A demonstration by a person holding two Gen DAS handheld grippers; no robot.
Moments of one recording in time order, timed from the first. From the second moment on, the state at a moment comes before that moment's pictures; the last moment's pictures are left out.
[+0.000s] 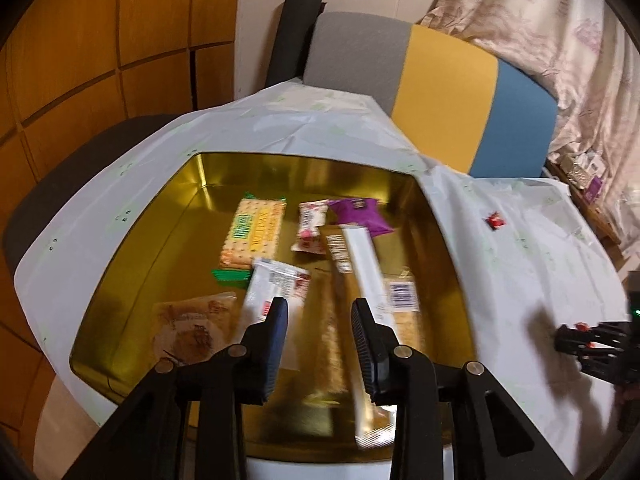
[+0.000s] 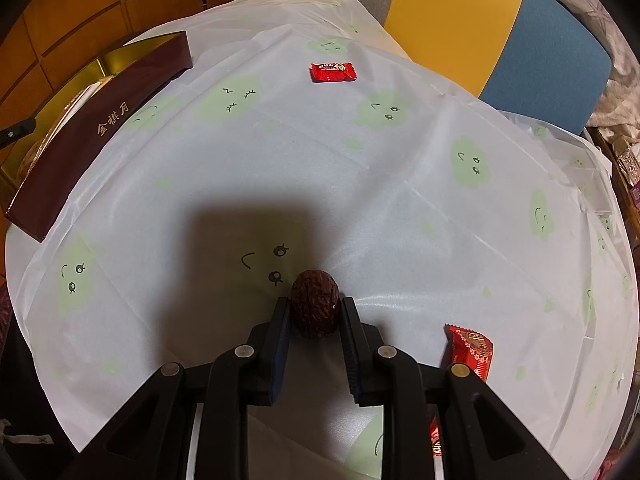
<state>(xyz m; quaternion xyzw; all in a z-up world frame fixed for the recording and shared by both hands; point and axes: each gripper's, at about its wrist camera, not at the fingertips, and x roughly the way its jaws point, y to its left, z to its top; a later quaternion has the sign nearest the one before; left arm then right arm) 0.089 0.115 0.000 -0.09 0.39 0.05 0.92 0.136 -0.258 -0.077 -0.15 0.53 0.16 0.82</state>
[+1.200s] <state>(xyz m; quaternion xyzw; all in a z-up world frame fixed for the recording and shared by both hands) 0.044 -0.069 -0.029 0.08 0.41 -0.19 0.89 0.133 -0.254 -0.079 -0.16 0.53 0.15 0.82</state>
